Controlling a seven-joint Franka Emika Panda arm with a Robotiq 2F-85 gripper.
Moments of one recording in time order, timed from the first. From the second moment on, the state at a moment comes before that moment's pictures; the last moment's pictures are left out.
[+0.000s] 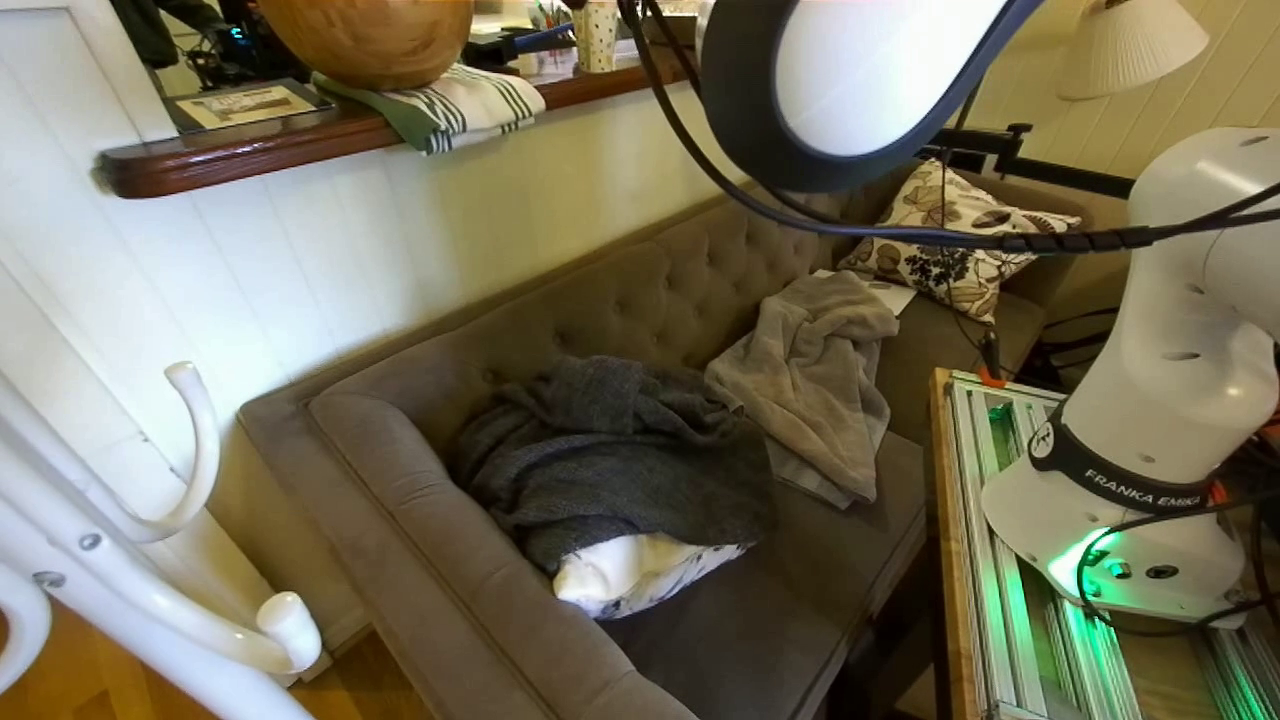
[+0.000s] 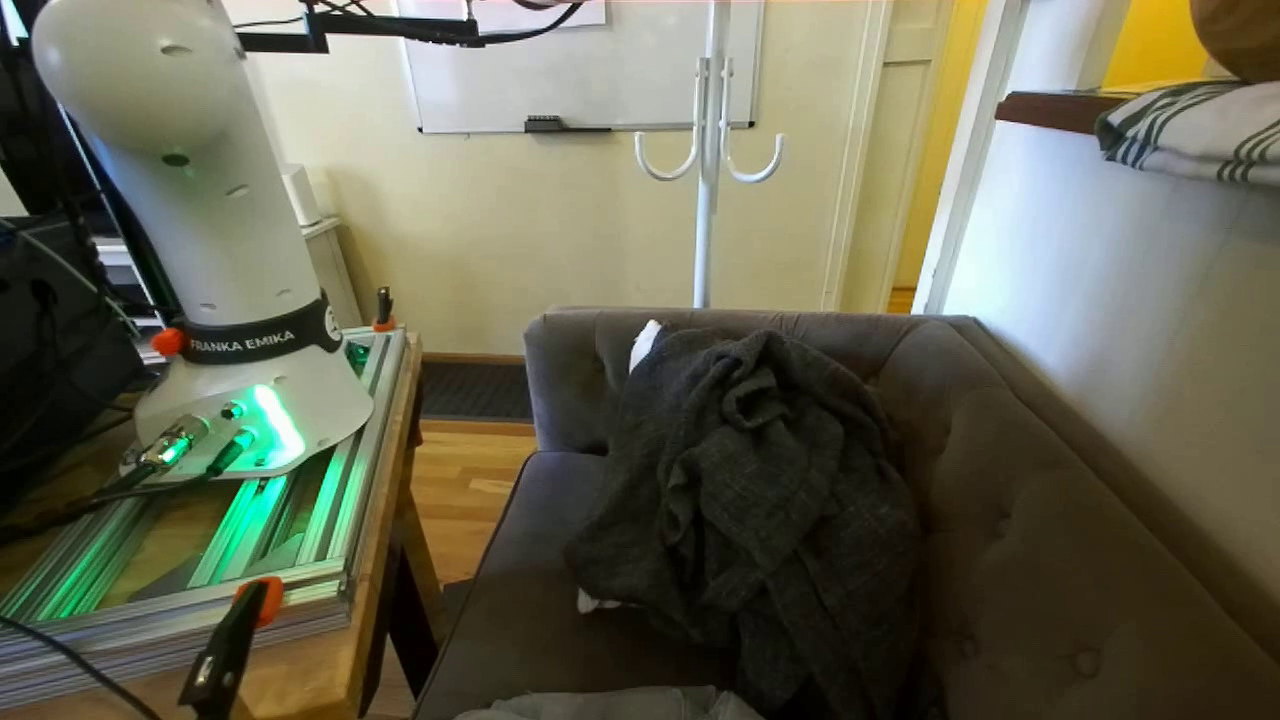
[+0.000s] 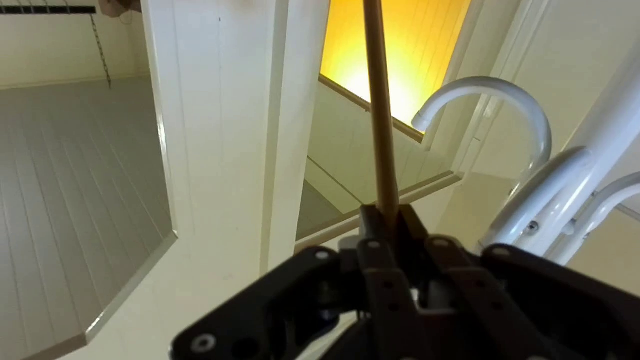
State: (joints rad) arm 0.24 -0.11 0.13 -2.44 0.05 4.22 -0.18
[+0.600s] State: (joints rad) arm 0.17 -0.02 0.09 -2.42 -0.26 4.21 0.20
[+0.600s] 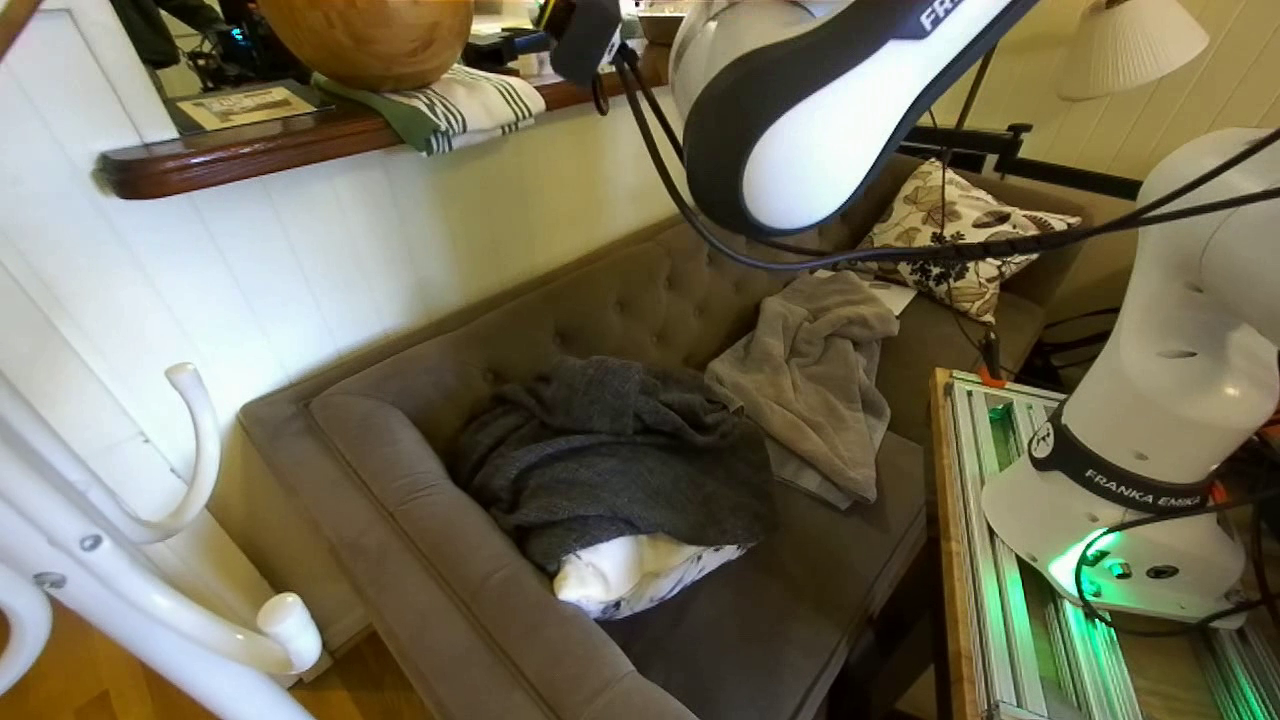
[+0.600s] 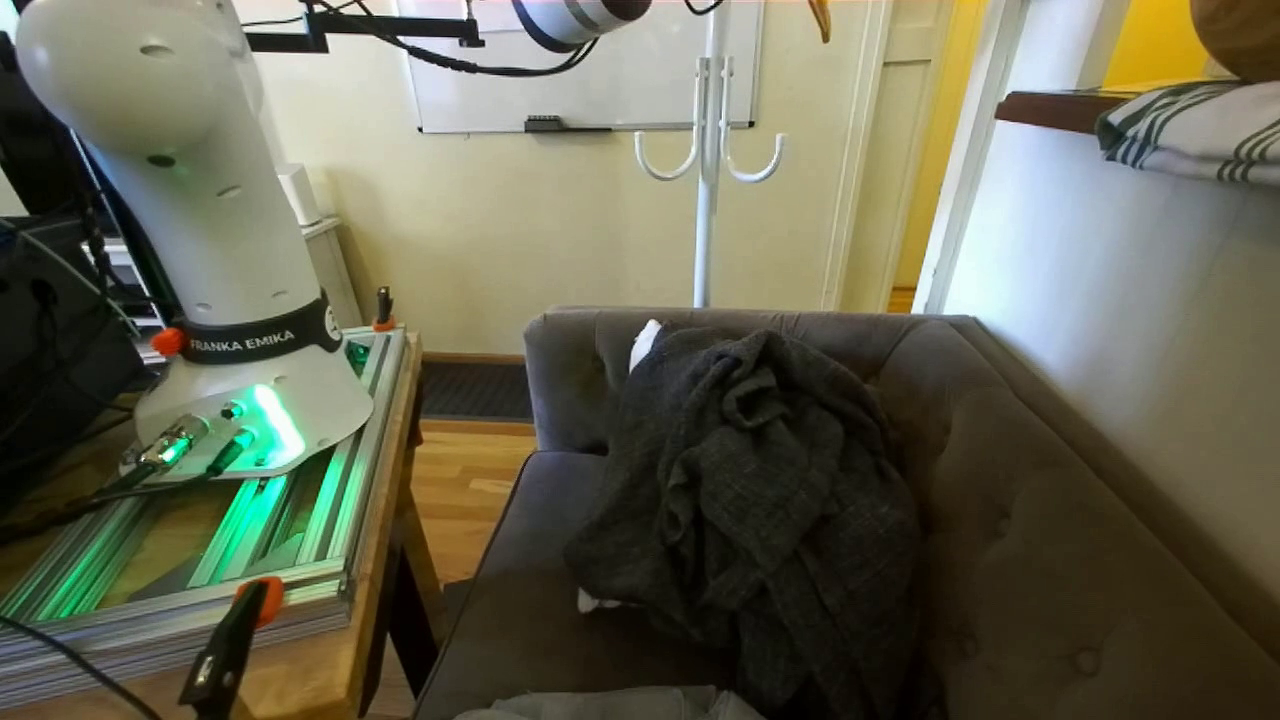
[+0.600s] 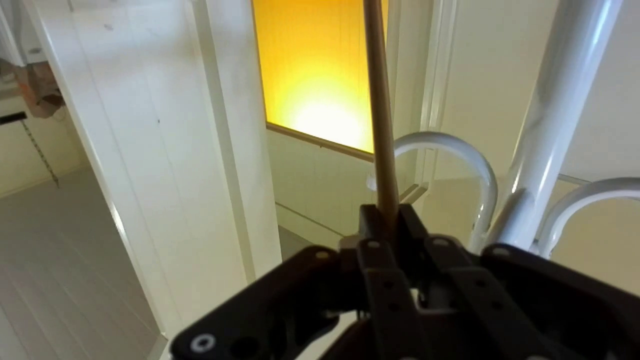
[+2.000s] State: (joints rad) arm 0.08 0.17 0.09 -2.34 -0.52 4.21 0.34
